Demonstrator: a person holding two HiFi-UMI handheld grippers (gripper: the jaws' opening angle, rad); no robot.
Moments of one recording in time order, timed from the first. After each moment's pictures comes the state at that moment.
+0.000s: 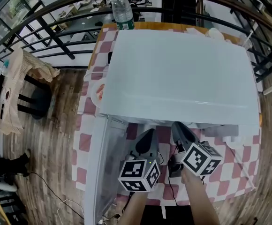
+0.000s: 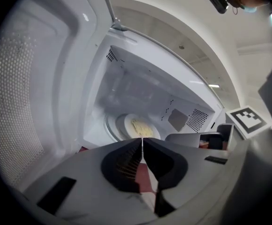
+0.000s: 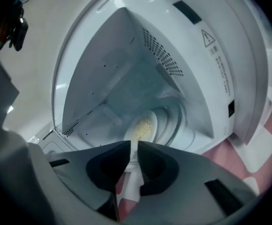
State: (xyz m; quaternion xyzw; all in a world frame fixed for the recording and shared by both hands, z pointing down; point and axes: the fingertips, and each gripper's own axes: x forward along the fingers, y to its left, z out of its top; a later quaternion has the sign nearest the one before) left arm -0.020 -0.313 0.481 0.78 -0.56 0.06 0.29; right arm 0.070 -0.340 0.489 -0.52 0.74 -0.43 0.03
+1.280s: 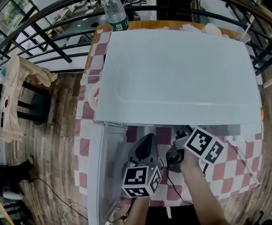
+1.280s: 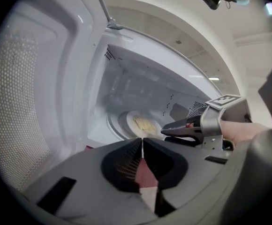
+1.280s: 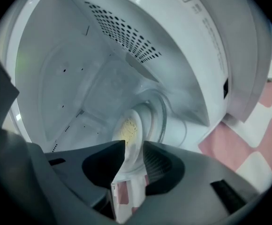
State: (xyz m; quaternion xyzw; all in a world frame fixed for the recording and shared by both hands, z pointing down) left arm -0.024 -0.308 0.490 0.78 -0.56 0.09 0.27; right arm 0.075 -0.361 0.520 -0.54 0.62 -0.56 0.07
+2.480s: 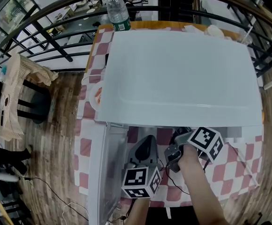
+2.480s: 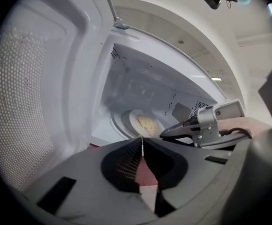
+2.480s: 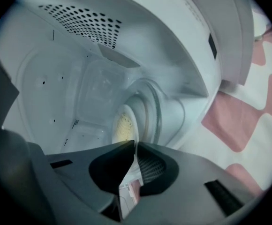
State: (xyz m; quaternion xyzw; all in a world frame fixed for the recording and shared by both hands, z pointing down) left arm -0.030 -0.306 0.494 0.77 -0.57 0.09 0.28; right arm 0.063 -0.360 0.533 -0.51 0.55 -0.65 0.12
